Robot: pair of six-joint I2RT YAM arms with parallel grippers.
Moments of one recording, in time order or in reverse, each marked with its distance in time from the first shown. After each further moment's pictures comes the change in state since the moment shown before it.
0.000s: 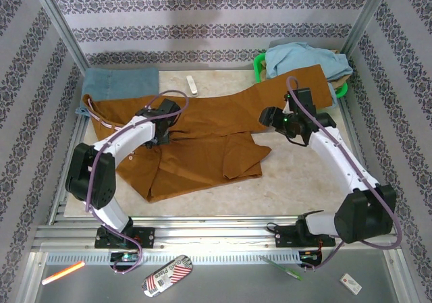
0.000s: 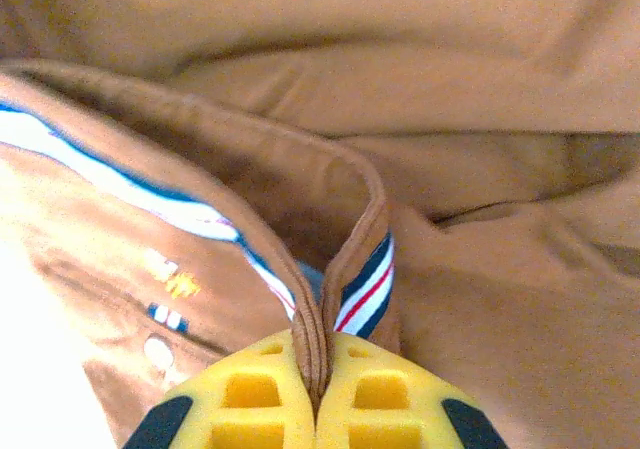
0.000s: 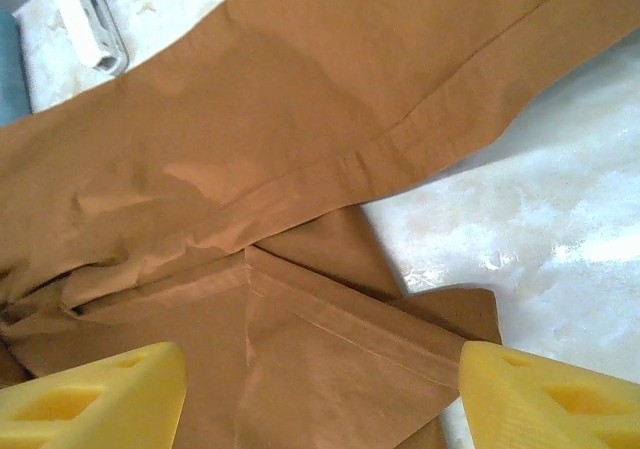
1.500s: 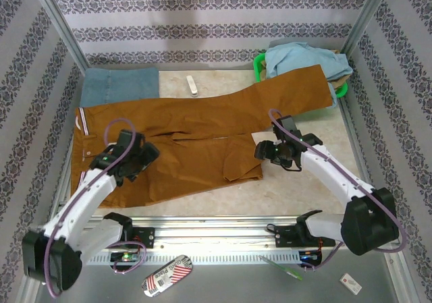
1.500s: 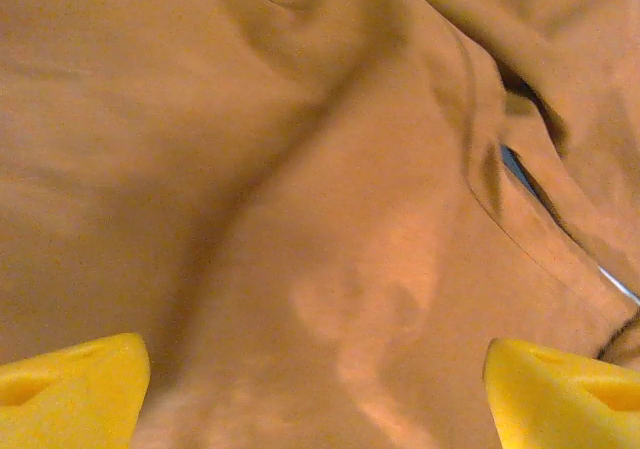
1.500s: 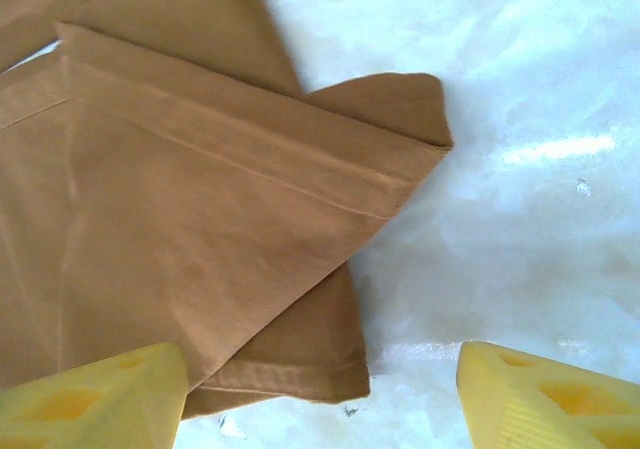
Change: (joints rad) left arm 0.101 -0.647 -0.477 0.190 0.455 -0.476; right arm 0.122 -0.057 -0.284 -0.060 0.069 -0.002
